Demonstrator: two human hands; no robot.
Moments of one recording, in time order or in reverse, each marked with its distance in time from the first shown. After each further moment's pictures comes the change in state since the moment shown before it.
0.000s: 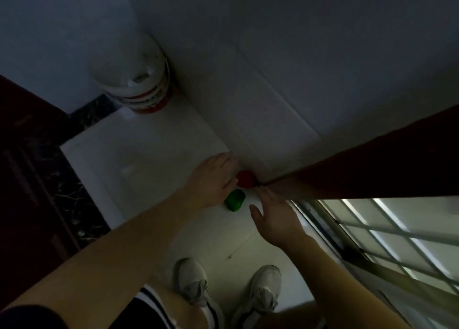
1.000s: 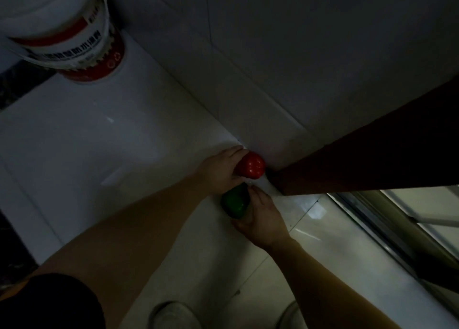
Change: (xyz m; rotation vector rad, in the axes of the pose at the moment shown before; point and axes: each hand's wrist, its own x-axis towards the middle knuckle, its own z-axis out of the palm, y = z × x) left_hand 0.141 -0.119 0.272 -0.107 -0.095 0.092; right_hand 0.118 0.134 0.272 0.164 -0.008 0.113
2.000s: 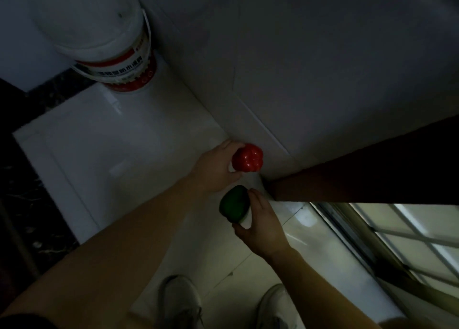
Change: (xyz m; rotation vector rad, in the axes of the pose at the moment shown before) left_hand -0.067 0.064 -0.118 -0.254 0.262 -0.041; right_hand -0.070 -0.089 -0.094 0.055 0.004 -0.038
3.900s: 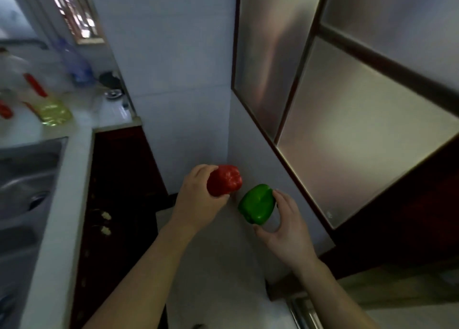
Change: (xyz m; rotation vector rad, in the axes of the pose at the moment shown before) left_hand -0.274 0.480 -0.572 0.051 0.827 -0.248; right_hand -0.269 -0.508 -0.490 -0.021 0.268 -0.554
